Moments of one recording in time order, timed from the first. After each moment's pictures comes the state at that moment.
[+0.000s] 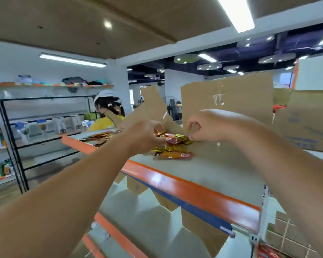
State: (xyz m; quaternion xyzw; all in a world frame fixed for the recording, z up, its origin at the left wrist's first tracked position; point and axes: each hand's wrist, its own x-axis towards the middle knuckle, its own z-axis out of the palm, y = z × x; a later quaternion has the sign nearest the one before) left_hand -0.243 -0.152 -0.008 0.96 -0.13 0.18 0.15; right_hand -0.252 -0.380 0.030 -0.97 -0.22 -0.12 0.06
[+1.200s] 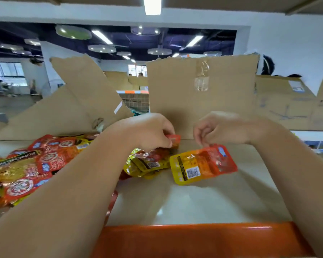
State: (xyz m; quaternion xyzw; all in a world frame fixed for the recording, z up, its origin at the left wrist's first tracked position) left_hand -0.038 -0.160 -0.012 0.87 -0.48 0.03 0.10; right_hand -0.159 -0.348 -0.007 -0.97 0.00 -0.03 0.25
